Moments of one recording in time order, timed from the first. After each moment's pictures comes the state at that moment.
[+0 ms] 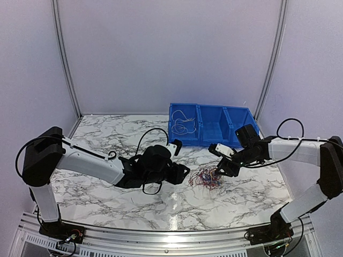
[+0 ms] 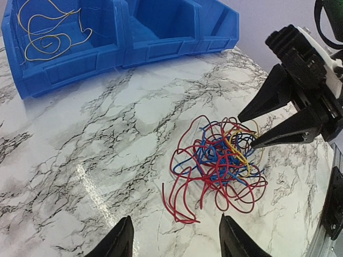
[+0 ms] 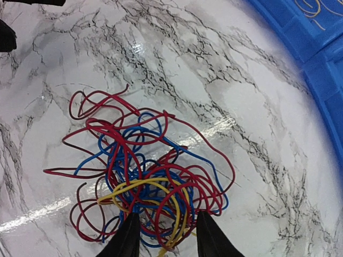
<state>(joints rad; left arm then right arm) -1.12 1.88 1.08 0.28 -0.19 -0.48 0.42 1.43 0.80 -0.42 -0.40 -0.57</state>
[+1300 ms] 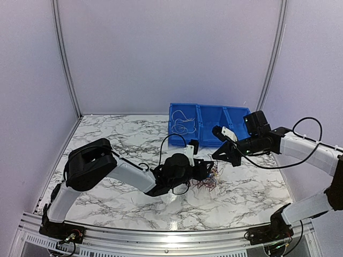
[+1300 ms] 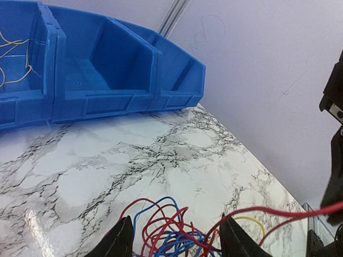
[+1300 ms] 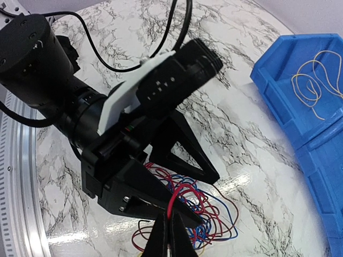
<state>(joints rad) -1.14 2.30 1.35 0.77 -0.21 -0.56 0.42 1.28 0.91 -0.47 -0.66 -0.52</state>
